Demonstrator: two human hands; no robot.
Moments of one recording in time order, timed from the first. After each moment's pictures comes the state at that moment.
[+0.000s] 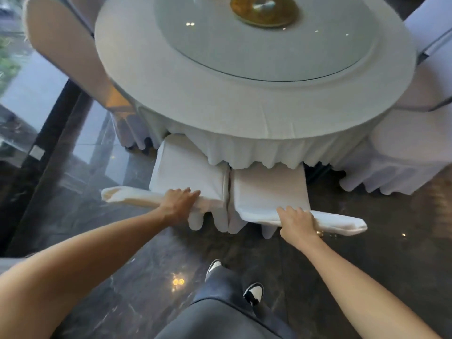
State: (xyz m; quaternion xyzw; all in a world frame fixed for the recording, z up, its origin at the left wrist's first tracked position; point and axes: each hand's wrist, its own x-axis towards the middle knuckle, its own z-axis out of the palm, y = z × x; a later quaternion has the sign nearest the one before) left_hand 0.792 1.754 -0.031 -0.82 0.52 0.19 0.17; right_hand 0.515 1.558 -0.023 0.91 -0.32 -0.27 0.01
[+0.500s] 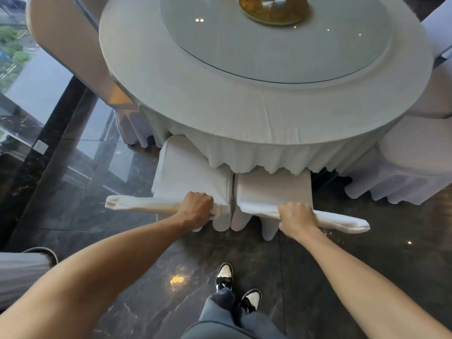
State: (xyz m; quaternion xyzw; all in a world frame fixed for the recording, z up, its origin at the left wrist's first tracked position) left_hand 0.759 1.695 -0.036 -0.82 0.52 0.17 0.18; right_hand 0.549 1.513 -0.022 0.93 -0.28 -0.26 0.03
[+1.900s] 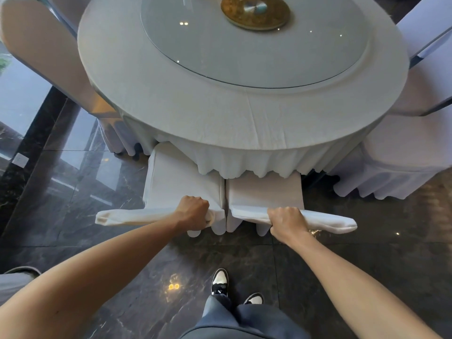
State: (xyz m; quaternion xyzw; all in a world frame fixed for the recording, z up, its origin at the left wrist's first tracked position) left_hand 0.771 1.661 -0.020 -0.79 0.56 0.21 0.17; right_hand 0.552 1.500 -0.016 0.94 -0.26 -0.22 0.01
